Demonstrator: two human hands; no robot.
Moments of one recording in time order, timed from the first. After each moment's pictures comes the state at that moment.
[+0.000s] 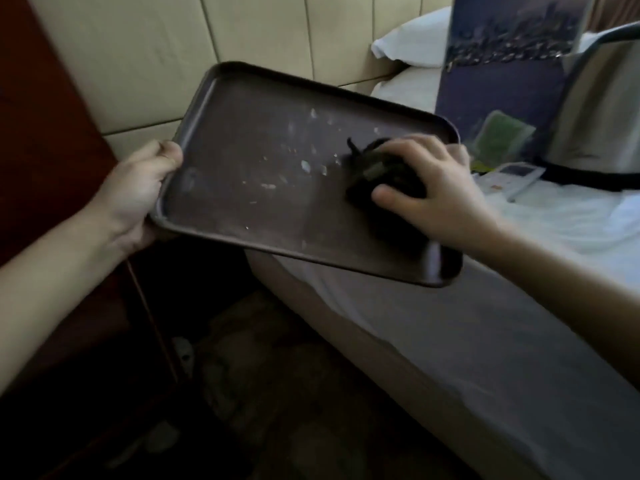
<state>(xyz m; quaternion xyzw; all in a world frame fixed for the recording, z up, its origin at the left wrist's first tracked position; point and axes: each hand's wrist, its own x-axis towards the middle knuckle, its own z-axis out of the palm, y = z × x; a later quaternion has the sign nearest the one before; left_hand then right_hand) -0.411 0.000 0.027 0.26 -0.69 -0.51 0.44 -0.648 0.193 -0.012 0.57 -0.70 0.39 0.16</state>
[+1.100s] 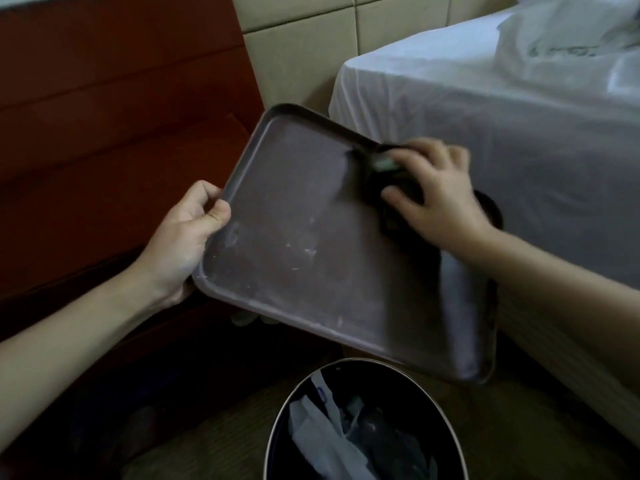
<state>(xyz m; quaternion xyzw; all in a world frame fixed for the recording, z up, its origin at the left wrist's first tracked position) -0.224 0.076 -0.084 0.38 -0.69 -0.46 0.41 -0.498 0.123 -0.133 0.67 -0.61 0.39 0.17</state>
